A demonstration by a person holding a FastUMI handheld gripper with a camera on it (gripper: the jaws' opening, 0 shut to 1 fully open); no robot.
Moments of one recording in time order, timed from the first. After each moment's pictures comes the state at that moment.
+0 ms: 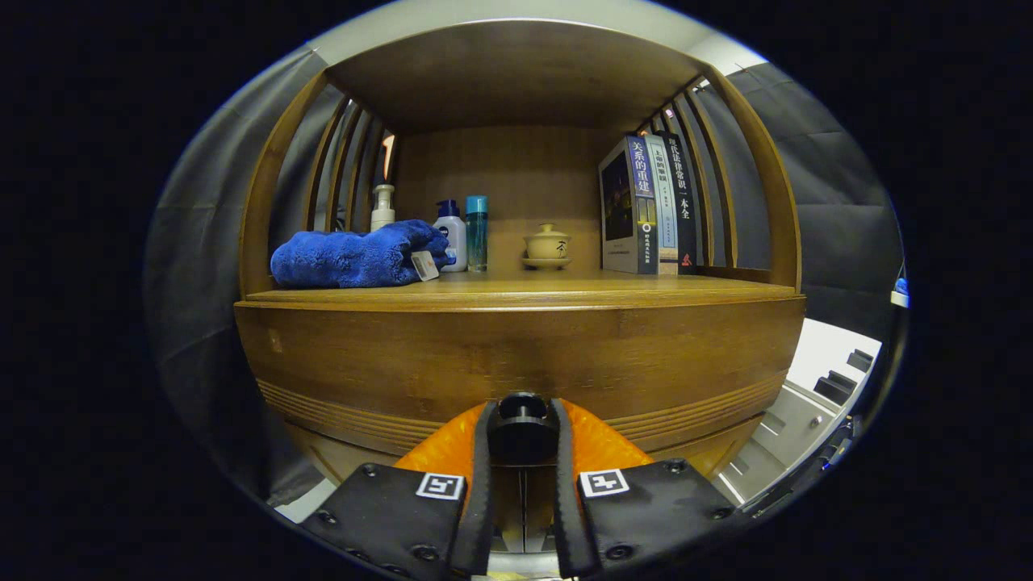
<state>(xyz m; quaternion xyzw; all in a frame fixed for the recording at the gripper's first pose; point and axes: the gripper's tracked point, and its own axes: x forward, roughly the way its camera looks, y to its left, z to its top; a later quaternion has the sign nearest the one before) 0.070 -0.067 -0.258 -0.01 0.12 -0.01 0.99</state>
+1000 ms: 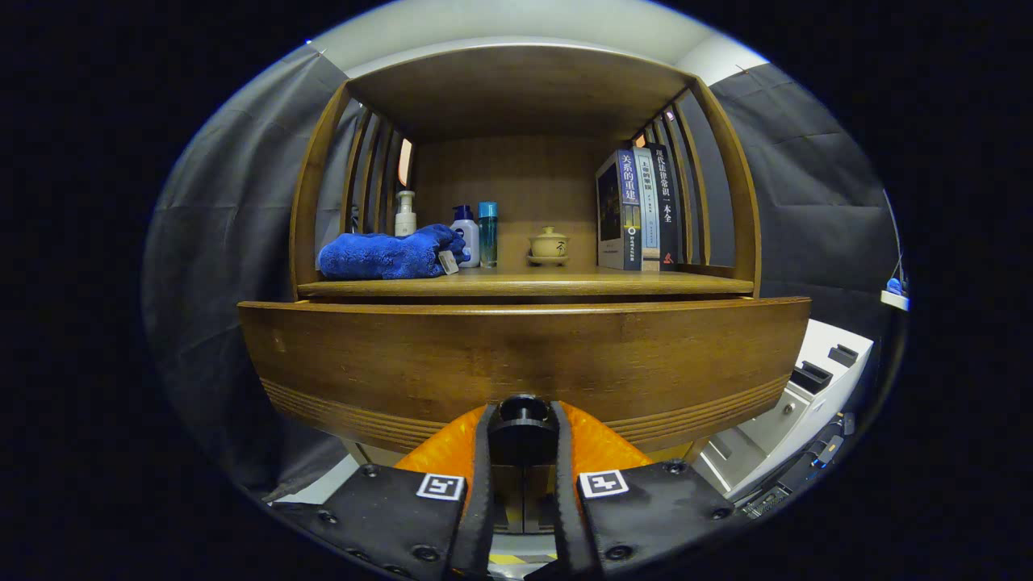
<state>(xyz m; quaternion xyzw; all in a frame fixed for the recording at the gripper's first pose) -0.013 -0.067 -0.249 -0.01 0.13 -0.01 0.99</state>
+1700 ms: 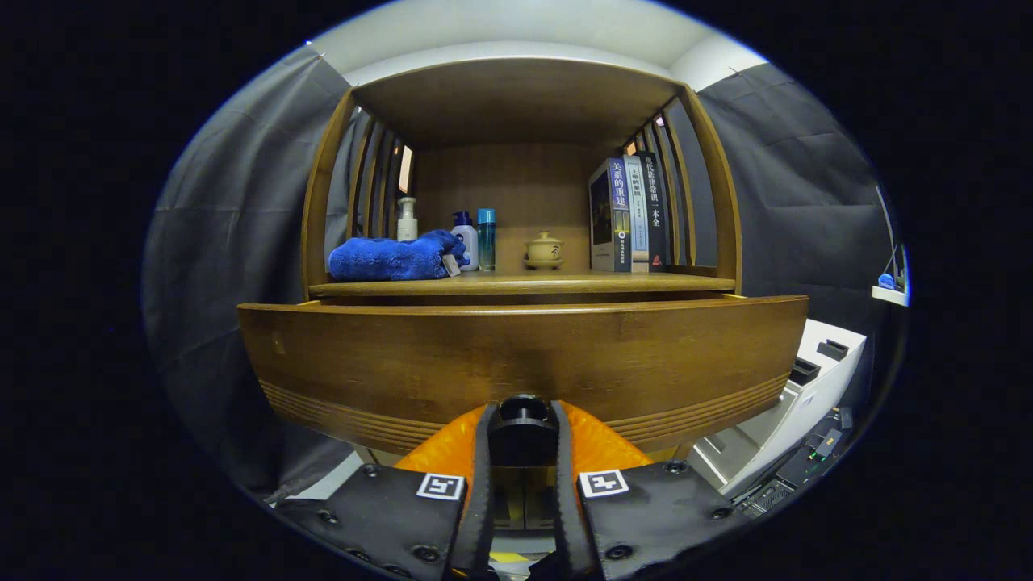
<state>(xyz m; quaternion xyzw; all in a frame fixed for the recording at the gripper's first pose) -0.026 -0.067 -0.249 -0.01 0.12 -0.01 0.99</state>
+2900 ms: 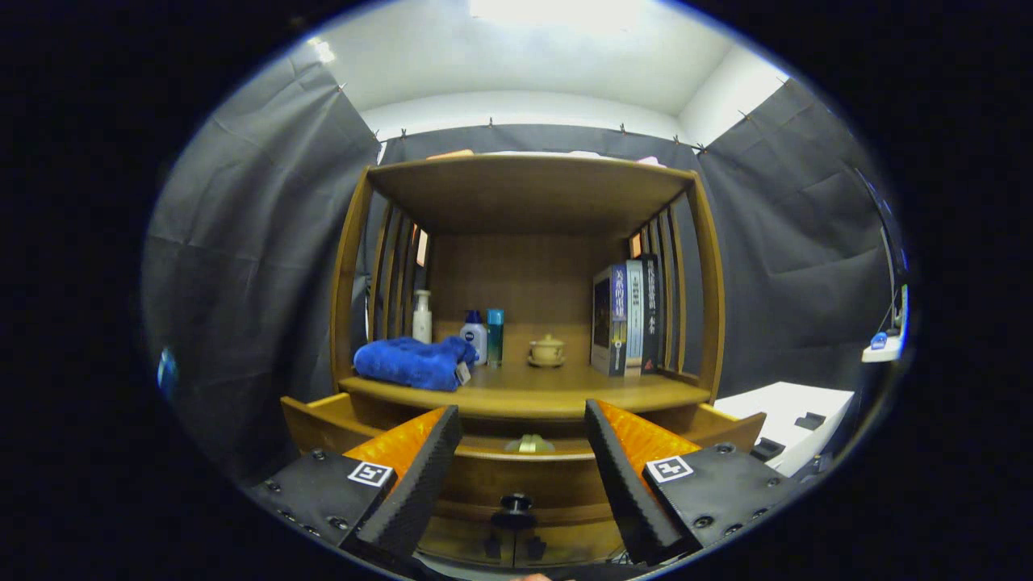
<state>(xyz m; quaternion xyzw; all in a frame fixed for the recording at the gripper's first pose) -0.054 0.002 -0.117 -0.04 0.01 0.07 1.00</state>
